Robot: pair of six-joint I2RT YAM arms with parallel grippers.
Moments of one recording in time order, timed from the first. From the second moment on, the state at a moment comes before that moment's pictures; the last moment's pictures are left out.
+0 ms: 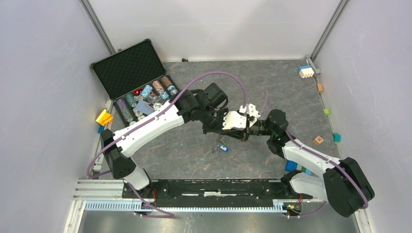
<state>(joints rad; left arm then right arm) -0.98 1.61 1.68 -1.13 0.29 0.70 0.52 1.14 0.44 0.78 -1.02 0.11</state>
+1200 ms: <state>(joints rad) -0.67 1.21 0.91 -0.02 1.00 0.46 0.48 1.10 0.42 1.00 -1.03 0.32</state>
